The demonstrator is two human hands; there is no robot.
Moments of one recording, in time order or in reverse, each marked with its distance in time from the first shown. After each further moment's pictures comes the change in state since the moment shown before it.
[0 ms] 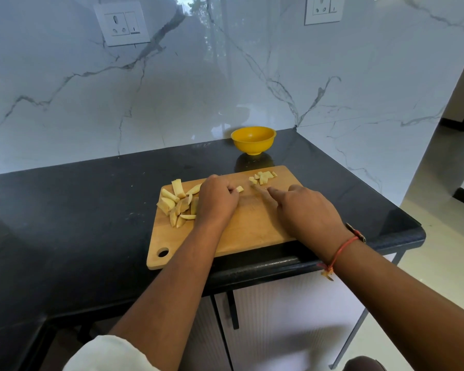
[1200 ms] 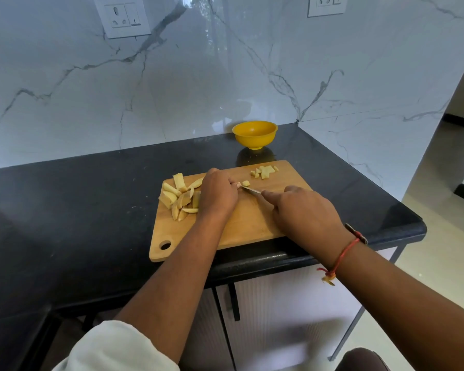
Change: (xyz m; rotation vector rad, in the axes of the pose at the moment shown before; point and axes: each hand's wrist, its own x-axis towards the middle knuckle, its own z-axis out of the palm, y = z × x) left_hand 0.006 -0.005 0.007 -0.004 -0.004 -0.023; right_hand -0.013 -0.013 -0.004 -0.010 -0.024 -0.069
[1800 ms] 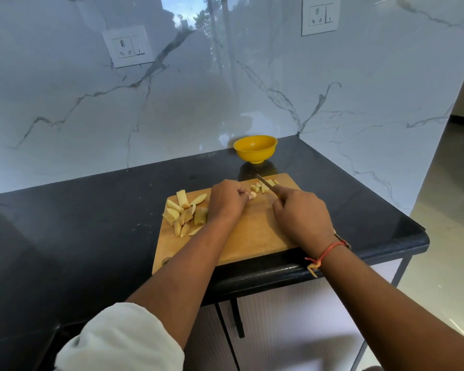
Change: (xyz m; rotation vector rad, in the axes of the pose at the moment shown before) left_hand 0.006 0.026 -0.007 -0.079 -0.140 -0.012; right_hand 0.023 0.013 0.017 0.382 0.297 0.255
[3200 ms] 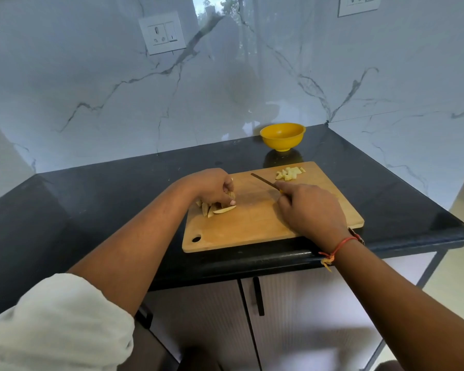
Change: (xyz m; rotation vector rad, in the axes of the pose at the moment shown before) left_hand -0.004 -0.040 -0.106 0.452 -0.588 0.100; right_hand -0.018 -0.021 0.007 -0.038 -0.055 -0.182
